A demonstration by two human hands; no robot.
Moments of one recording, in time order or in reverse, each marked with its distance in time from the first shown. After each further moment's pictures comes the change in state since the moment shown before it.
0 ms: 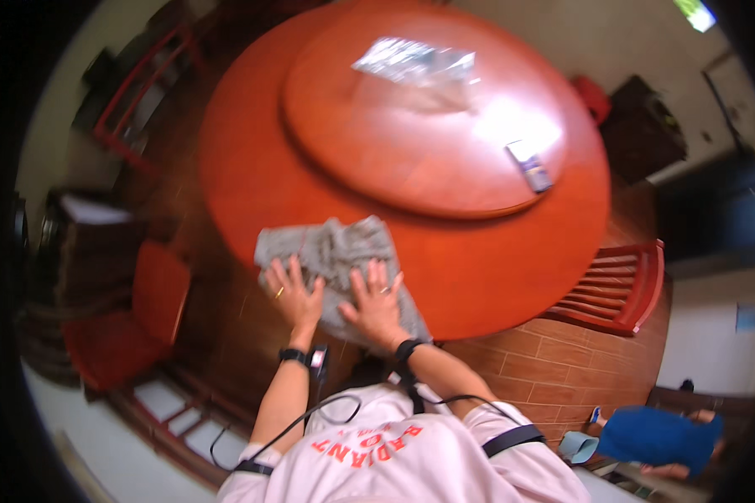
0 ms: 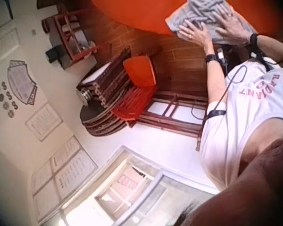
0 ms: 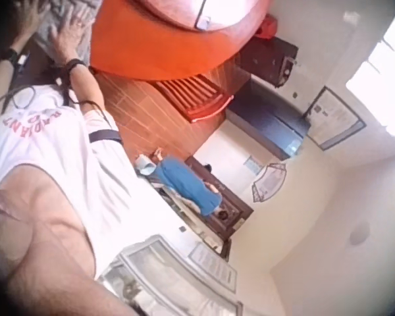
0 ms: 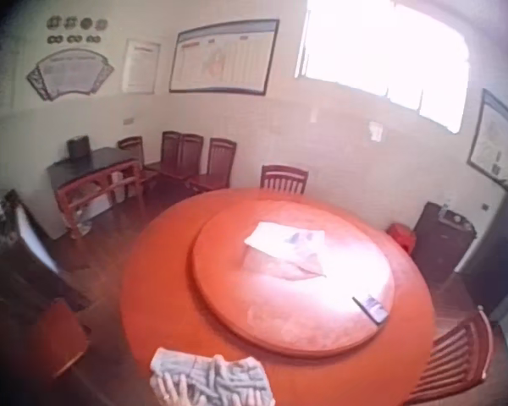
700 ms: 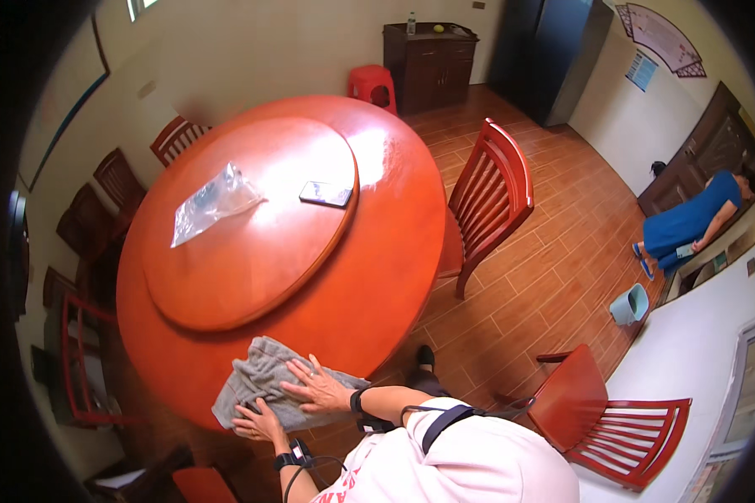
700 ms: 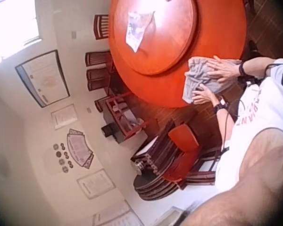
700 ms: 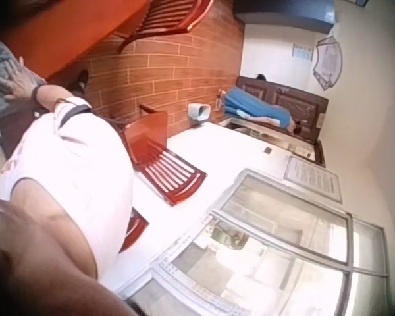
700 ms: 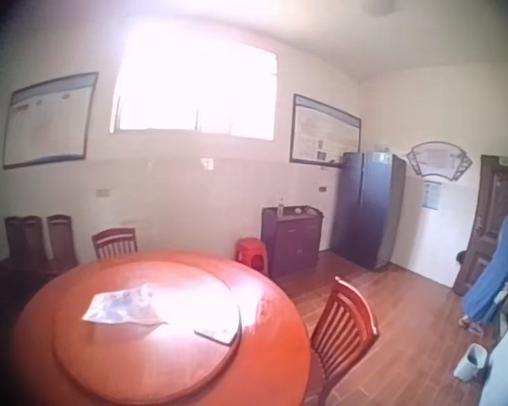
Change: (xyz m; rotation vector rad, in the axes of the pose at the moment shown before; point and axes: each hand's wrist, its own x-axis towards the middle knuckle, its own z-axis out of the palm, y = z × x) left_hand 0.087 0.000 0.052 0.237 -0.238 -0.325; right_hand 0.057 0.034 -0.010 0.208 0.092 -0.099
